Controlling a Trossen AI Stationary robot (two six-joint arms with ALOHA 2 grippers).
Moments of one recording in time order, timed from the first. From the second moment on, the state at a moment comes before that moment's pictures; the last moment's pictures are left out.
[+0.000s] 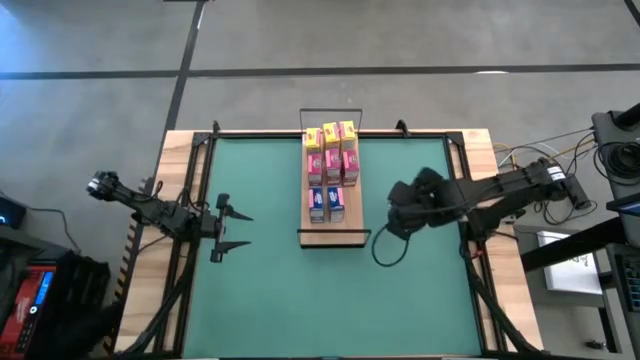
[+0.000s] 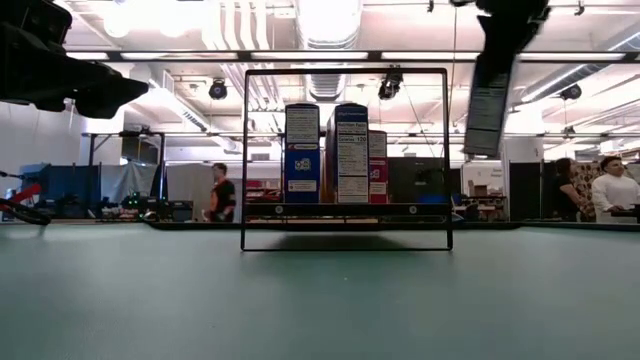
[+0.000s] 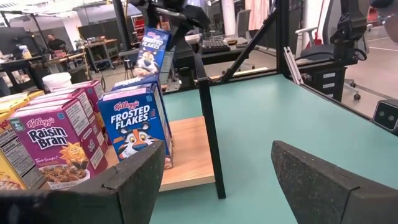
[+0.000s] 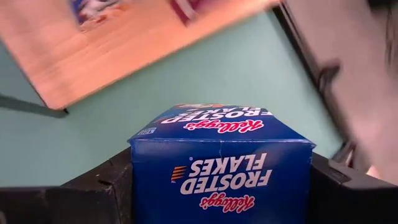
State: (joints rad) left arm -0.45 0.12 0.04 0.02 -0.39 0.12; right arm 0.23 1.37 1.32 -1.36 0.52 0.68
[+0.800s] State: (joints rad) left arm -0.45 0.12 0.04 0.02 -0.39 0.12; right arm -0.05 1.48 1.32 -0.93 0.13 -0.09
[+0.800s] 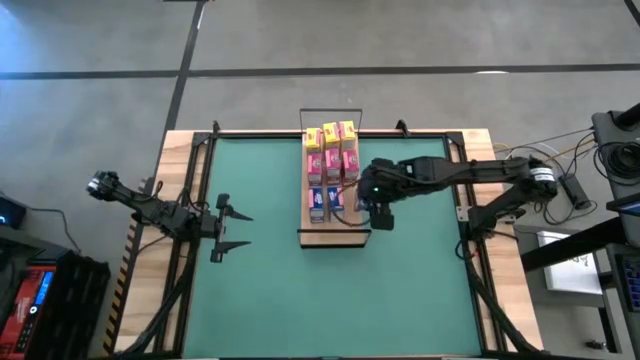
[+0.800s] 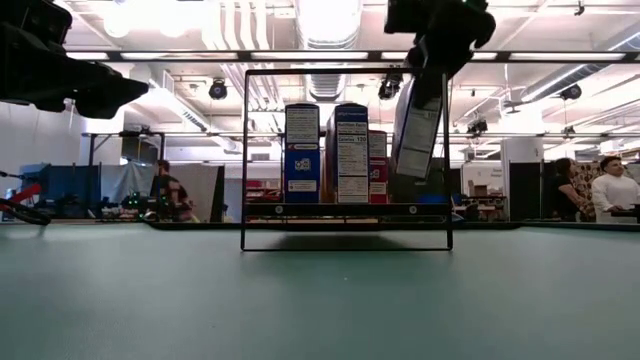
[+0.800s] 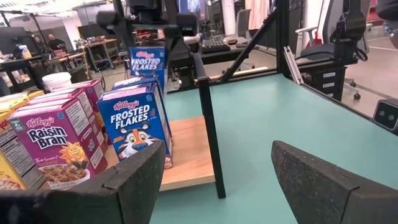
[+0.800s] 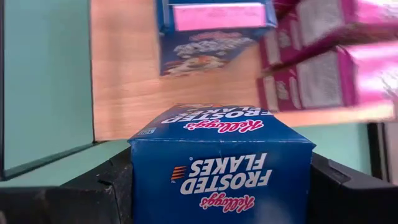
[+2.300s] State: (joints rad) left arm -0.45 0.12 0.04 0.02 -0.39 0.12; right arm -0.13 1.65 1.37 -0.88 -0.06 -0.17
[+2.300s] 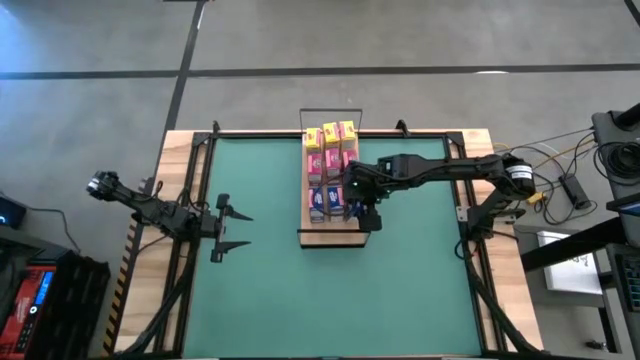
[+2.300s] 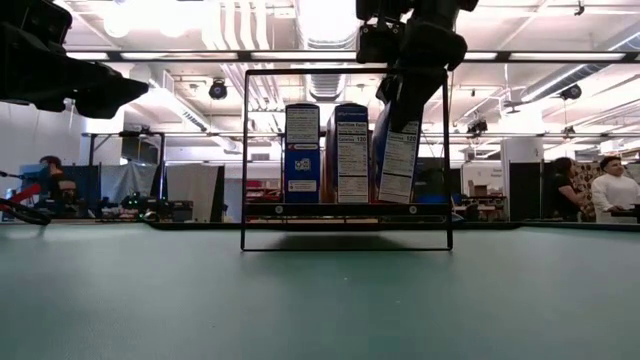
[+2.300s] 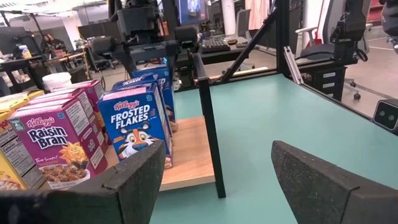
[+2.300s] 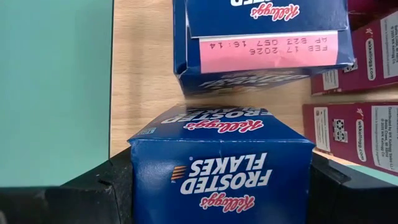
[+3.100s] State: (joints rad) left arm -0.45 0.12 0.04 0.02 -0.39 0.12; right arm -0.13 1.64 1.37 -0.82 -0.09 -0.18
